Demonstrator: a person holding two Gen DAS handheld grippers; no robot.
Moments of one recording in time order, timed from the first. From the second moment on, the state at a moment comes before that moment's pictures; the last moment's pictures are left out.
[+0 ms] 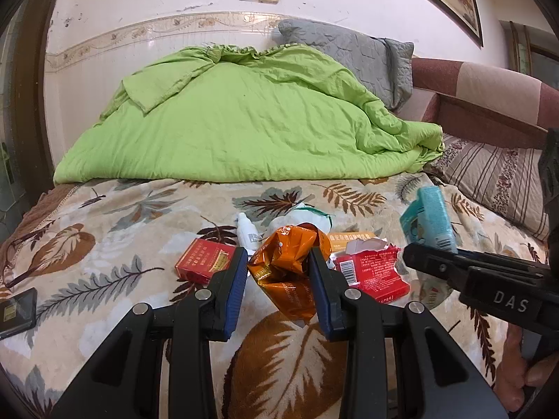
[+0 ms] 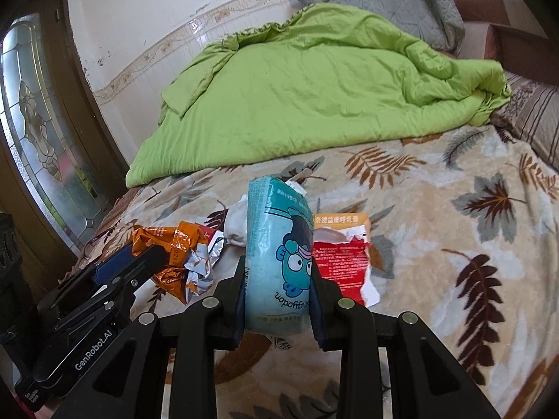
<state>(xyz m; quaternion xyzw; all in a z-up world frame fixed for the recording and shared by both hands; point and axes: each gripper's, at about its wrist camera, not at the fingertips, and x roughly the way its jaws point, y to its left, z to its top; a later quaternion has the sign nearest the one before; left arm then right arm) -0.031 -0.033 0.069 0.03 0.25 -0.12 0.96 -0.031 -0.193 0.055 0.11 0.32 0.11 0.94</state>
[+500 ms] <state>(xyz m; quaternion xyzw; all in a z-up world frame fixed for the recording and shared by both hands) -0.063 -0.040 0.066 0.05 0.23 -0.06 0.97 -0.076 -0.215 0.056 0.11 0.31 0.09 0.94</state>
